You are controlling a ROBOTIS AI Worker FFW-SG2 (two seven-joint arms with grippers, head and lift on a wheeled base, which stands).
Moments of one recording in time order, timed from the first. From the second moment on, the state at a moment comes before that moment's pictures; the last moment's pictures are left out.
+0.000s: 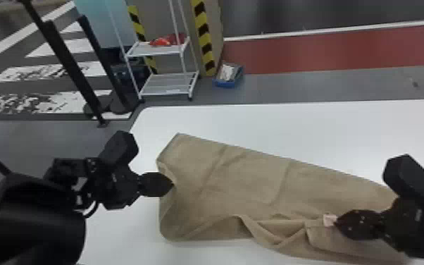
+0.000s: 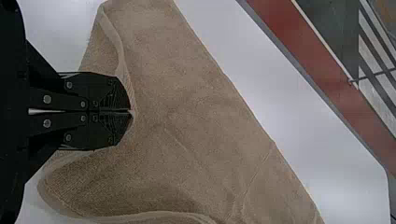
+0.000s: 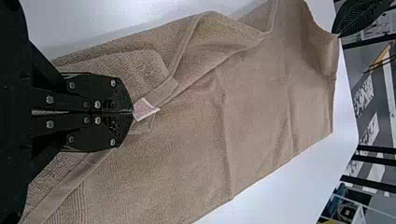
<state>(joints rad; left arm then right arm) 0.22 0.40 0.20 -2.13 -0.53 0.64 -1.24 0.11 -0.13 0.10 -2.00 0.72 0.65 1.36</state>
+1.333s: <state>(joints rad) 0.19 0.37 0.08 -2.11 -0.55 0.64 -1.20 0.48 -0.30 -0.51 -2.25 0.46 0.59 1.36</state>
